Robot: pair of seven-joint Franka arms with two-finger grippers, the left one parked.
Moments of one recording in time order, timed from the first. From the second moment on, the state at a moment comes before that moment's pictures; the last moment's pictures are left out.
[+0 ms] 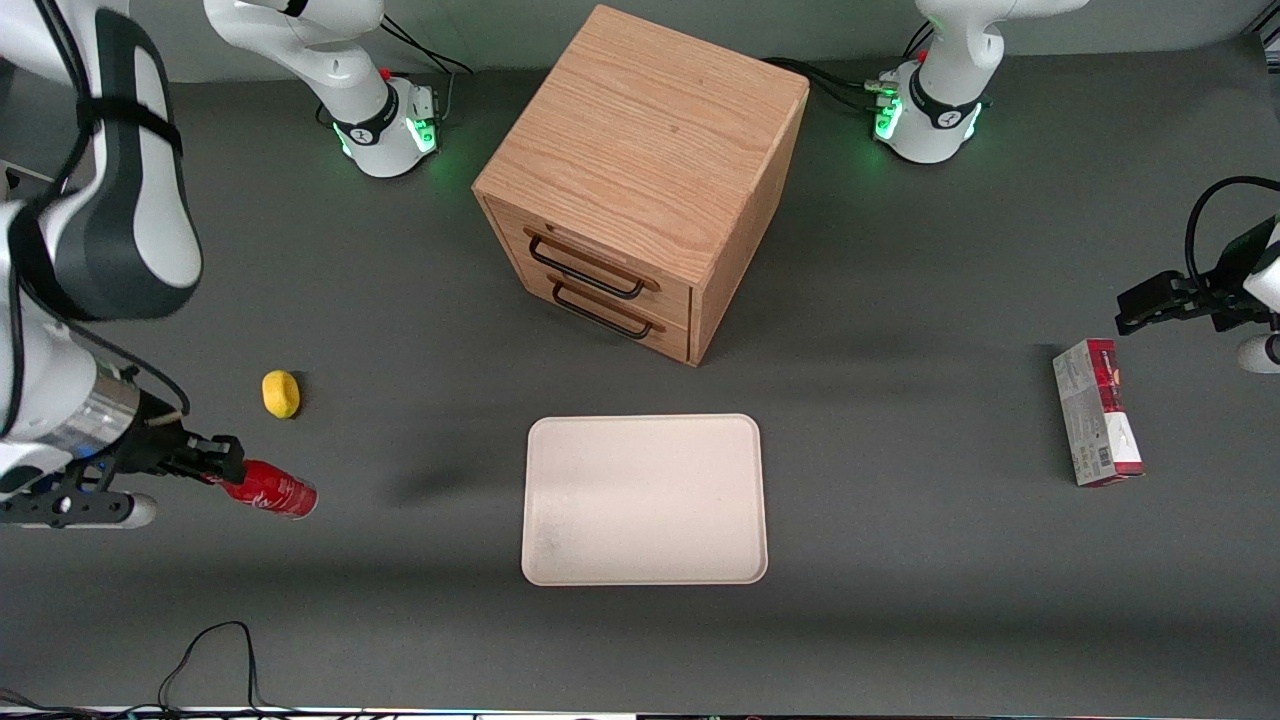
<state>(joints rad) 0.13 0.39 -0.03 -1.31 -0.01 1.85 0.16</state>
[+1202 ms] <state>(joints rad) 0.26 0.79 0.23 -1.13 -0.16 2.15 0.63</state>
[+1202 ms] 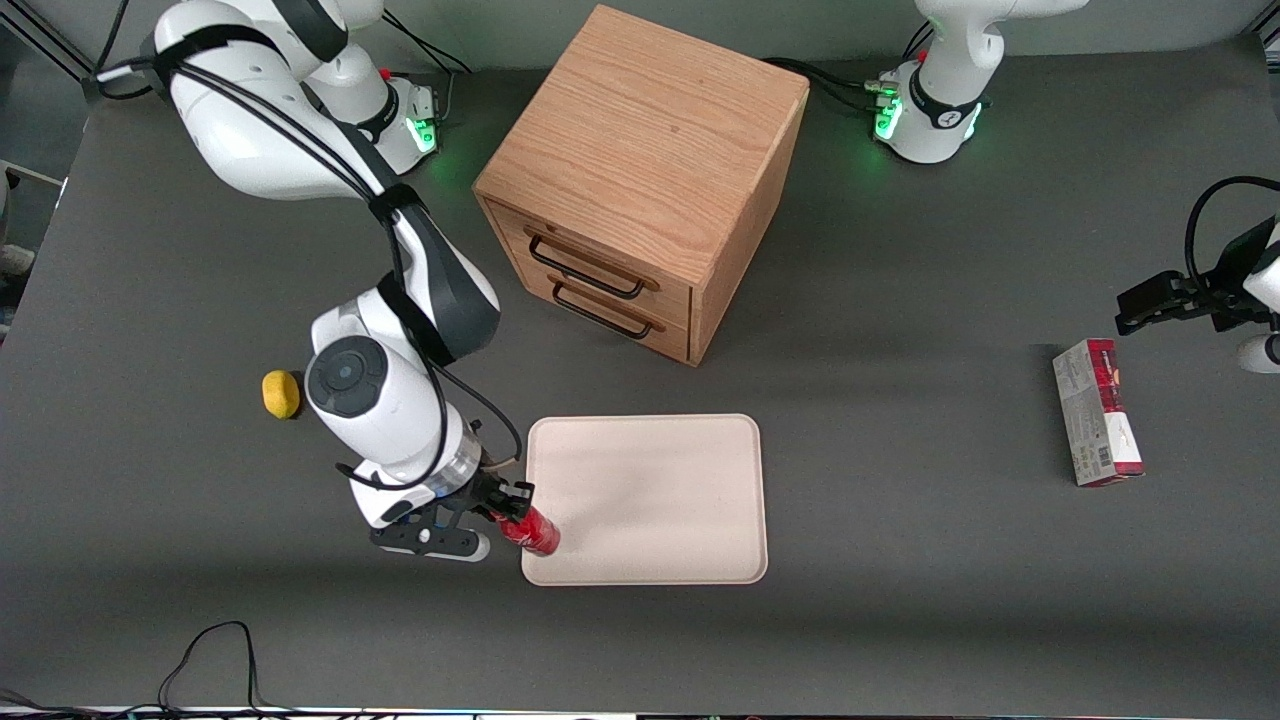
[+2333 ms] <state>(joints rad) 0.26 0.83 0.23 -1.20 -0.16 2.32 0.64</state>
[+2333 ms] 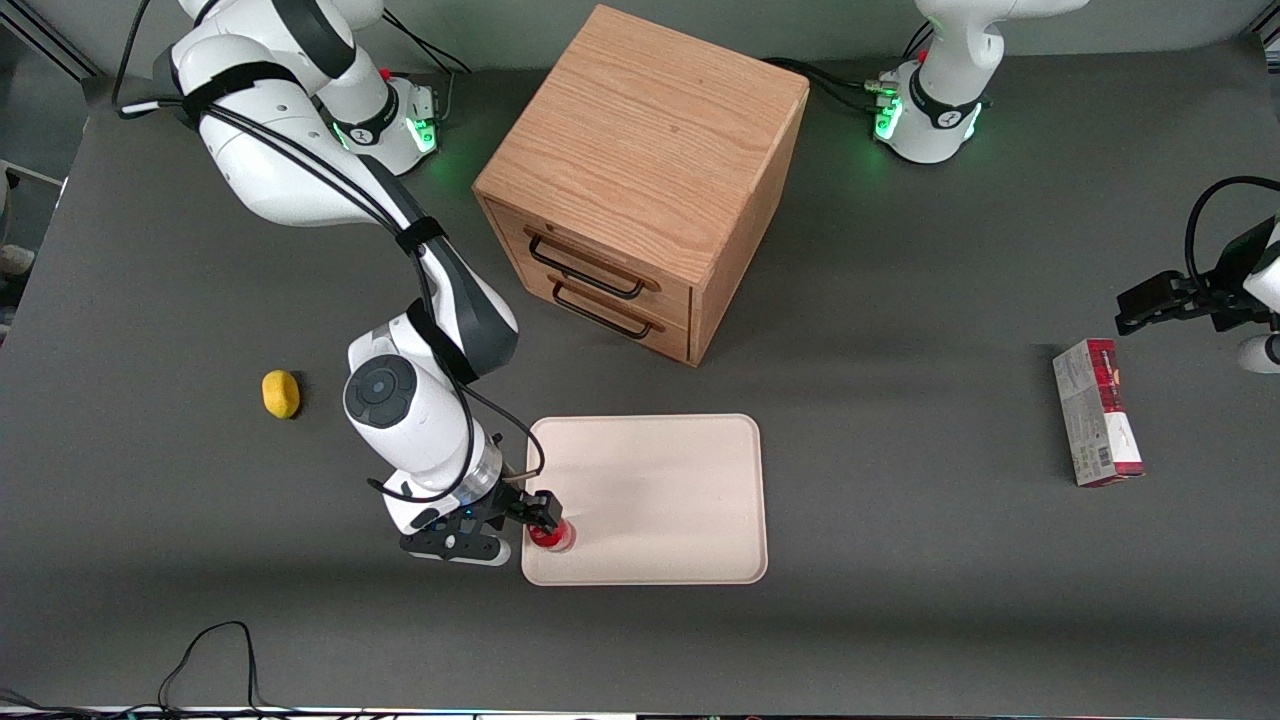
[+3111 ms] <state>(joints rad) 0.22 0.36 0.05 -1.43 -0.06 1.91 0.27</state>
